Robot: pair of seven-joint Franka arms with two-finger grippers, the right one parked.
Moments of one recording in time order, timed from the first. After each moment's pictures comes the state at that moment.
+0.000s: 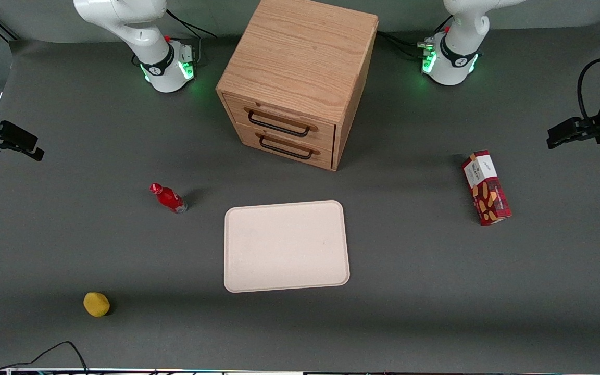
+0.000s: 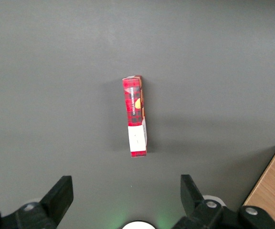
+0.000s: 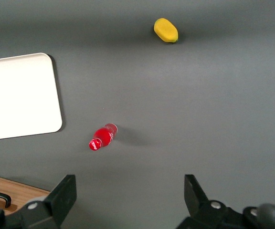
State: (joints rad) arm 0.14 0.00 -0.14 -1.62 0.04 1.51 -0.06
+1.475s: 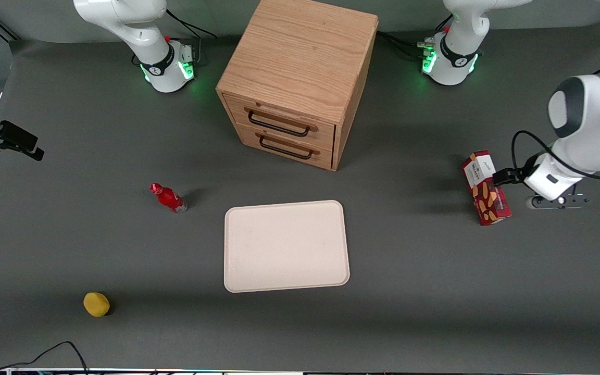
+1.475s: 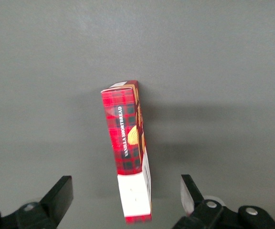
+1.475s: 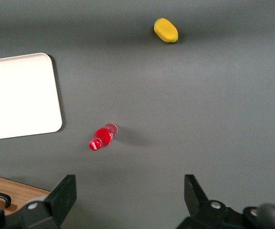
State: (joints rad) arm 0.08 0.09 -0.05 -2.14 0.03 2.14 -0.03
